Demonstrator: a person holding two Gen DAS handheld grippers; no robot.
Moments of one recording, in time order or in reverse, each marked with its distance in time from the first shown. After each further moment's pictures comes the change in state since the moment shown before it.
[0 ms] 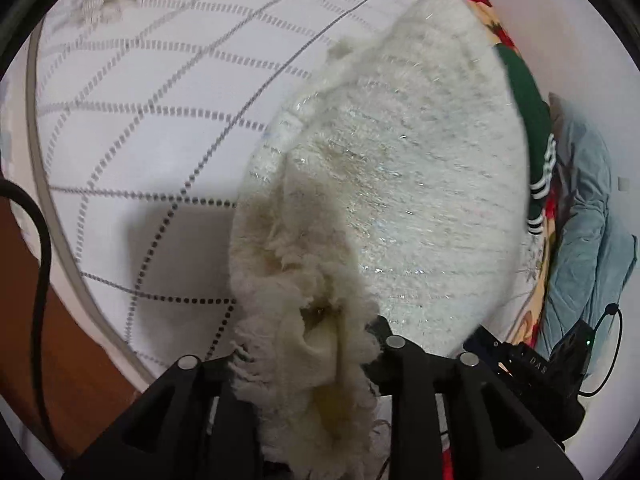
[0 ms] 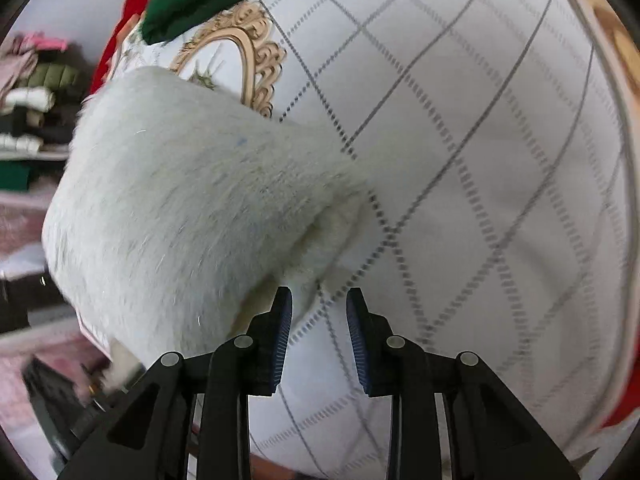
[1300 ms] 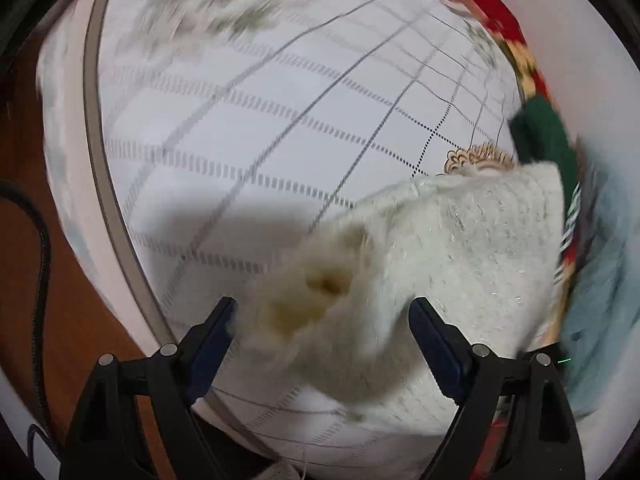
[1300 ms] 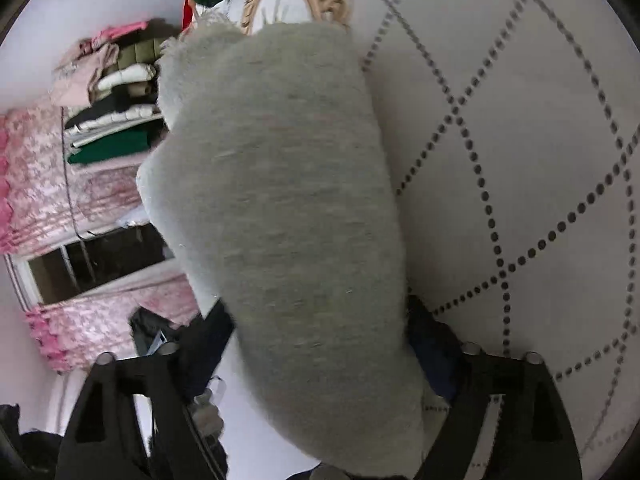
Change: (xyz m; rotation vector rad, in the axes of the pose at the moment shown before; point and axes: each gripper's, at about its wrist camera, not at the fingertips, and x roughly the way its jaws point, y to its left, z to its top) left arm -0.025 0.060 0.021 -0.149 -0.067 0.039; right arm 0.072 -0.054 0.012 0.000 0.333 0.615
